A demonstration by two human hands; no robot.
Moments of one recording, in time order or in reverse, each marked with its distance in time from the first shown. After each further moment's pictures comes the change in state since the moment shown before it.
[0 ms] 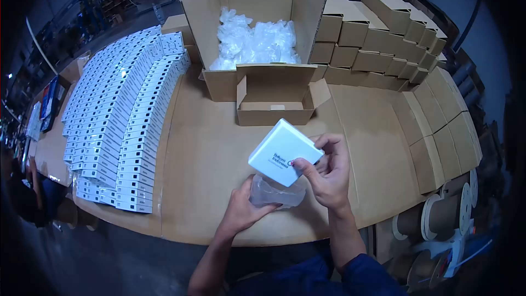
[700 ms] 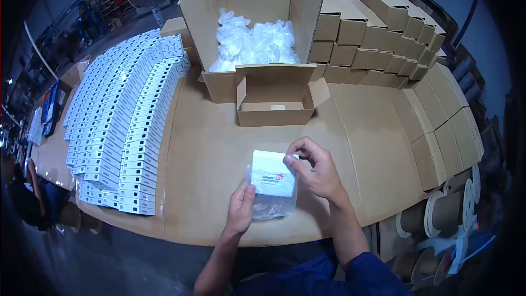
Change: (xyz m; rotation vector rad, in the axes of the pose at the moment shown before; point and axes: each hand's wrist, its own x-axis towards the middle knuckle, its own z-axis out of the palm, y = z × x) left_hand -0.013 -0.029 0.017 -0.789 0.104 -0.059; right_hand 0.013 0.019 -0.013 -0.344 -0.225 0.189
